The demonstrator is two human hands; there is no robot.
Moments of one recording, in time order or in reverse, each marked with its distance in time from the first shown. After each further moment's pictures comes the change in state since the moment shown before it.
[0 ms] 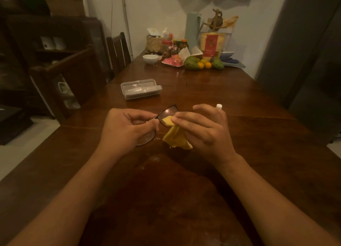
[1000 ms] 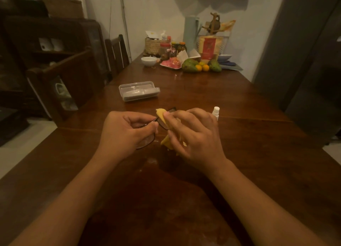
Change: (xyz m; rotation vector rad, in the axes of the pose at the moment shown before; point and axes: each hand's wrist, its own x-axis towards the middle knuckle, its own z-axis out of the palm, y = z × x) left_hand -0.001 -0.002 0.002 0.031 0.010 0.059; right_hand 0.005 -0.023 0.005 -0.053 -0.059 0.076
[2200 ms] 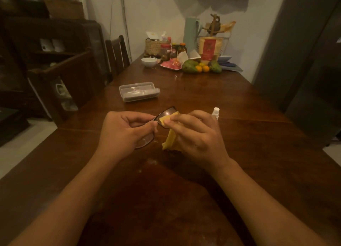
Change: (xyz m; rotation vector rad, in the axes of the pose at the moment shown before) left_hand 0.001 0.004 0.000 -0.058 0.018 -0.056; right_hand -0.003 0.013 -0.001 0.125 0.058 -0.096
